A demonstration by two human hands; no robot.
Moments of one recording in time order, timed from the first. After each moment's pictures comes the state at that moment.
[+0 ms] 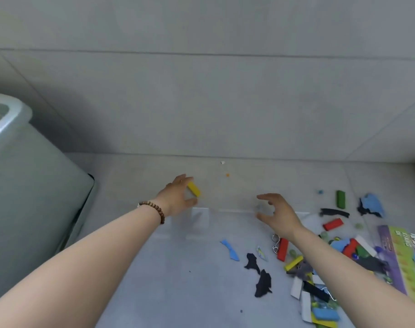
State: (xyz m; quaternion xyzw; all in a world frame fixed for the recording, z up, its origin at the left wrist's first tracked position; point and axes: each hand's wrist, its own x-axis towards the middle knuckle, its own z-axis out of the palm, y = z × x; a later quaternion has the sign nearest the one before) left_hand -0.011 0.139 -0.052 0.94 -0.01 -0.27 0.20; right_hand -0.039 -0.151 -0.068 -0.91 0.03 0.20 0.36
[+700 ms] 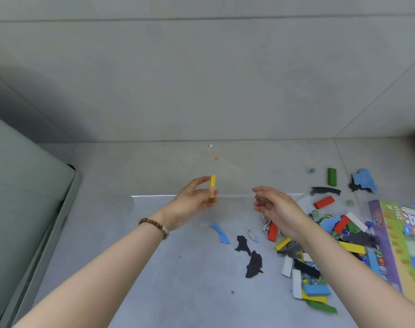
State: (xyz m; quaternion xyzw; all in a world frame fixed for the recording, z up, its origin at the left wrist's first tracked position) left_hand -0.059 0.064 -0.051 0.57 0.18 -0.30 0.75; right_hand -0.066 -0.160 -0.056 -0.57 0.23 0.22 0.76
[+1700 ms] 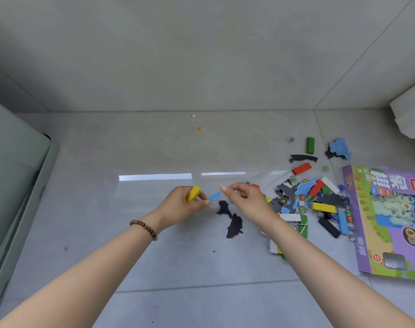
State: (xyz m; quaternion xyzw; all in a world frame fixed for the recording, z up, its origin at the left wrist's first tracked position) left_hand -0.128 0.051 -0.077 0.81 0.03 -0.30 0.50; right_hand -0.134 -0.145 -0.070 -0.81 0.12 0.22 0.54
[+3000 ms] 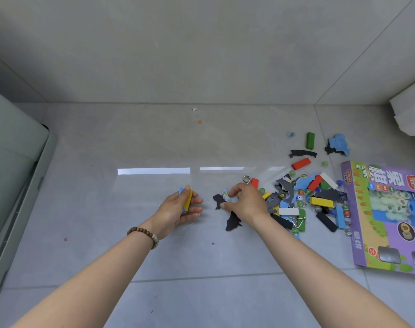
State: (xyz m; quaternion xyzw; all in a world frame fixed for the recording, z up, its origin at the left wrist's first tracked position) left_hand -0.153 0.050 -0.091 0.55 0.29 -0.30 0.72; right_hand -0.138 -0.137 -0.090 -0.90 0.16 0.24 0.32
